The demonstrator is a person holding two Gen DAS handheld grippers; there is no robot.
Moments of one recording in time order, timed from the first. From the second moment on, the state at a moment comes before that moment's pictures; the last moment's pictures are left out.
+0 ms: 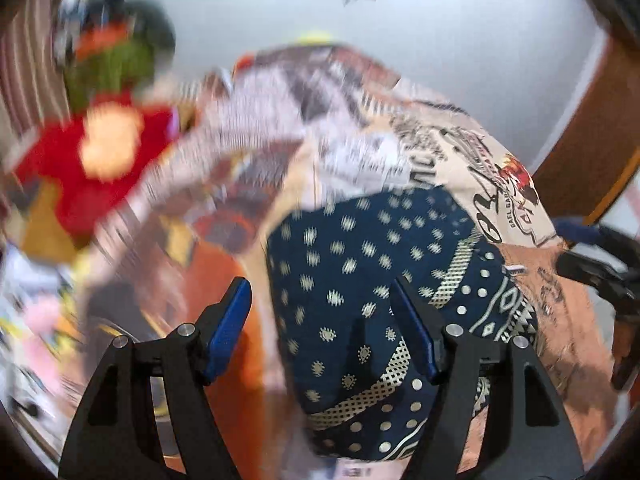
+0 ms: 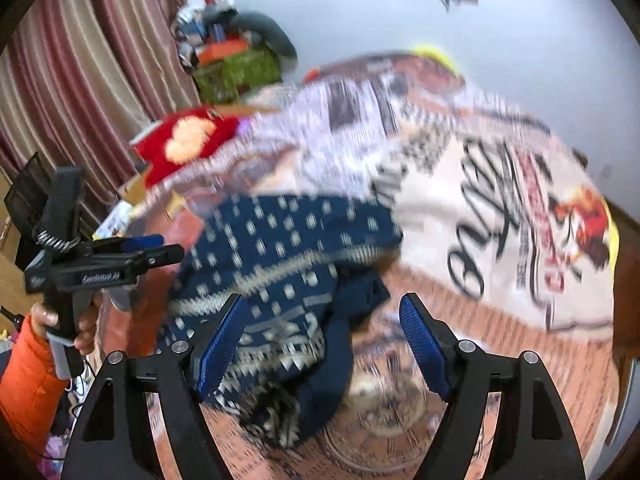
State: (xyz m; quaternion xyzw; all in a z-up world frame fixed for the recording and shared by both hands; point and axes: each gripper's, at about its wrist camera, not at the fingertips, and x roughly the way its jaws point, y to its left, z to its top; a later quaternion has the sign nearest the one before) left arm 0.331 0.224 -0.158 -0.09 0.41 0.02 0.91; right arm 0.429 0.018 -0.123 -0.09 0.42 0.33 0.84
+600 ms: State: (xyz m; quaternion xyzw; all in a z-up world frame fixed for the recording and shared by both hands) left arm 0.314 0.177 -0.237 -0.01 0.47 0.04 0.88; right arm 0.439 0.012 -0.225 -0.14 0.51 0.31 0.79
